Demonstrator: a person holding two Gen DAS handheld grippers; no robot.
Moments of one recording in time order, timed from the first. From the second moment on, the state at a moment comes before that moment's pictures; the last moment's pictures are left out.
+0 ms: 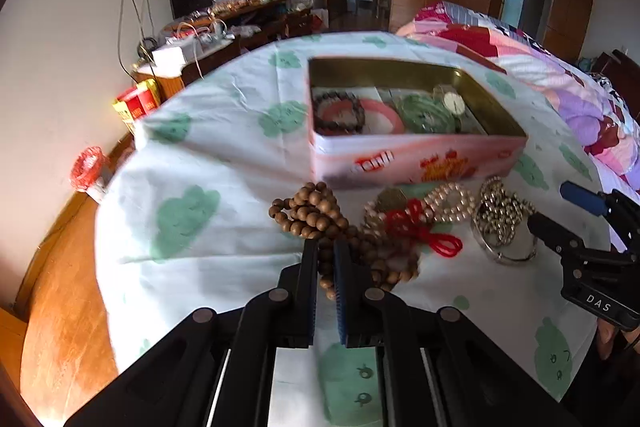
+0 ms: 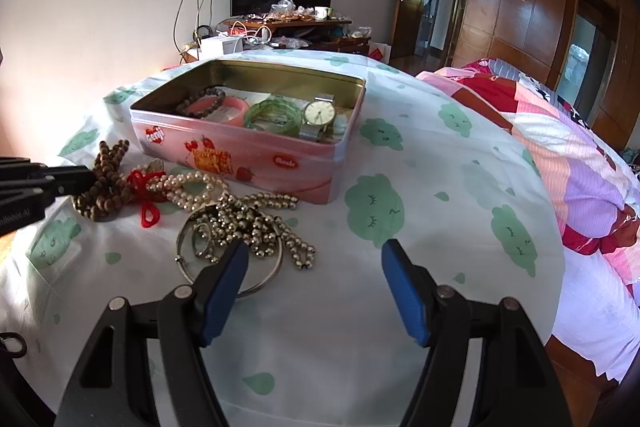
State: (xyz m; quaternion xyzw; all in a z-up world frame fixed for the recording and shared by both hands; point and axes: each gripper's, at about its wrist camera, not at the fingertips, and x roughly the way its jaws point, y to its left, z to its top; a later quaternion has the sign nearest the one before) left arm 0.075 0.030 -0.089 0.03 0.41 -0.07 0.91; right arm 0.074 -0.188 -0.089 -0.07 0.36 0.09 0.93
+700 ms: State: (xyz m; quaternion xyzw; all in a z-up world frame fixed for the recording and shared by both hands) left arm 0.075 0.038 -0.078 0.02 0.40 -0.08 0.91; right arm 0.081 -0.165 -0.078 -0.06 0.36 0.15 0.92
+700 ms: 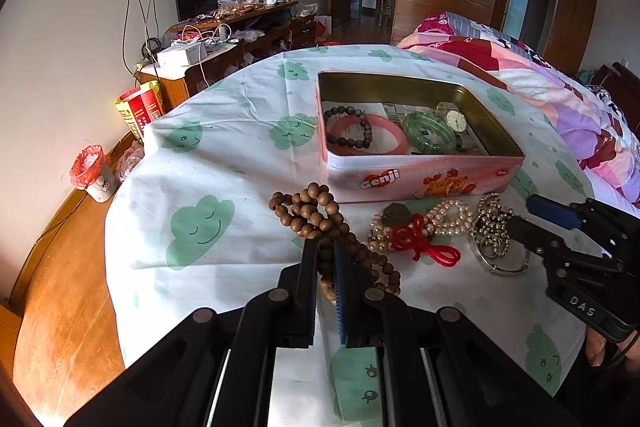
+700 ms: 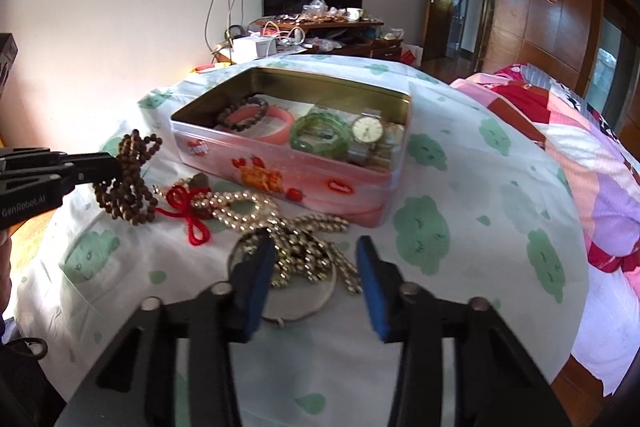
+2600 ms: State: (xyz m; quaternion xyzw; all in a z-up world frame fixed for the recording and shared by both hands) left arm 0.070 0.034 -0.026 0.02 0.35 -0.09 0.93; right arm 0.073 -0.174 -0.017 -0.05 0.29 0.17 0.94
